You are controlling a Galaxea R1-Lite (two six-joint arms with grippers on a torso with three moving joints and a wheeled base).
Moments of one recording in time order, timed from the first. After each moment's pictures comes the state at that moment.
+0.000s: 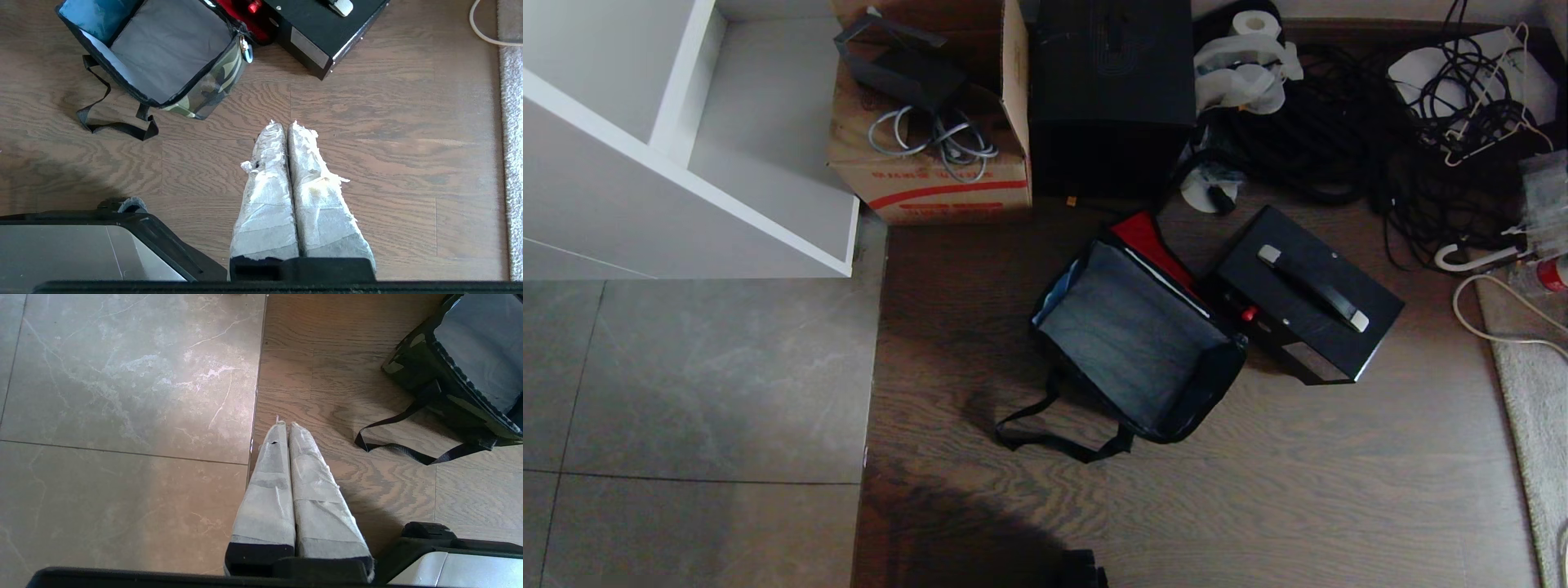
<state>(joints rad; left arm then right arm) 0.00 0.00 0.00 -0.02 0.02 -0.04 0.01 0.00 0.00 -0.01 0.01 0.02</state>
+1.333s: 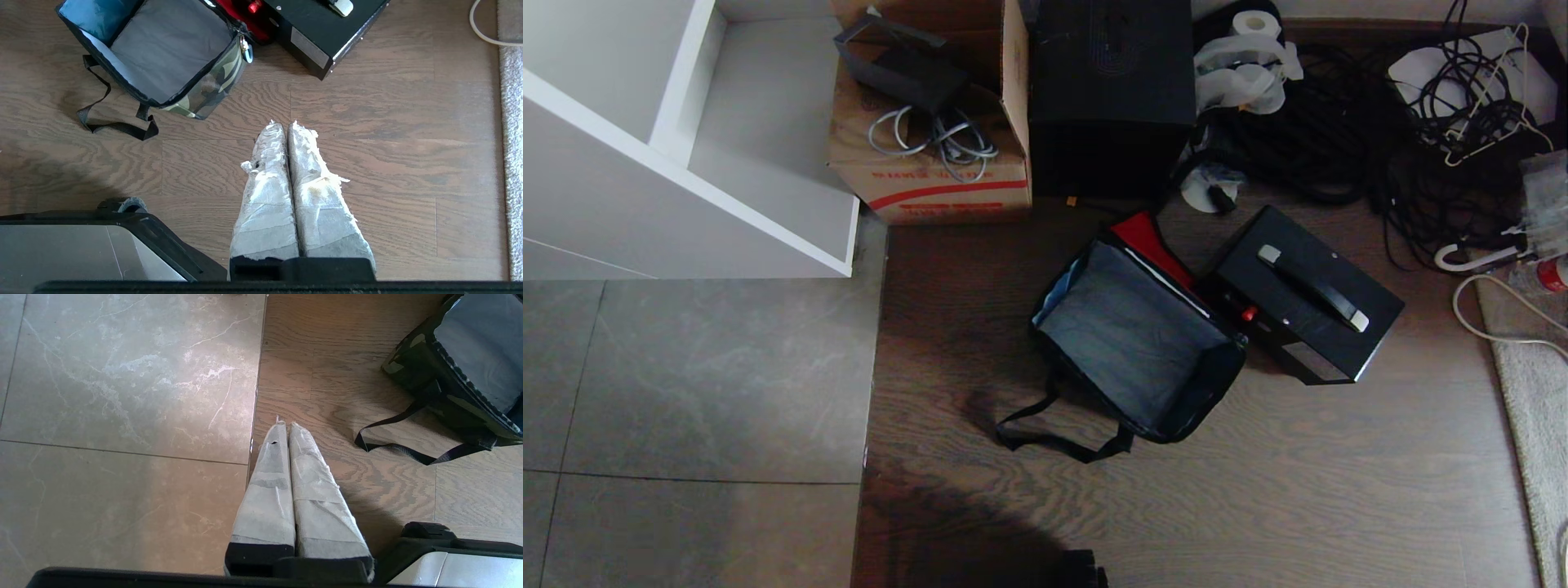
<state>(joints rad) 0.00 0.00 0.00 -0.02 0.02 -0.04 0.01 0.00 0.00 -0.01 0.01 0.02</state>
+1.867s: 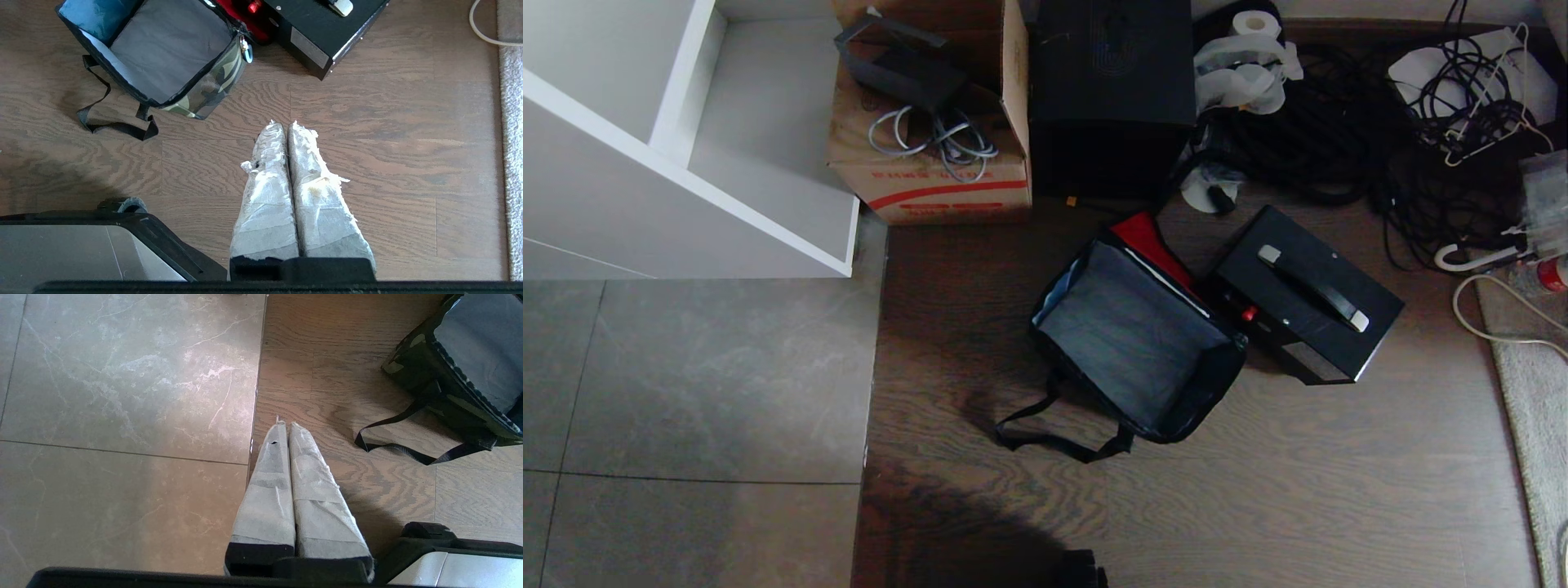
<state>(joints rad) 0.00 0.00 0.00 -0.02 0.02 -0.04 0.01 0.00 0.00 -0.01 0.01 0.02</state>
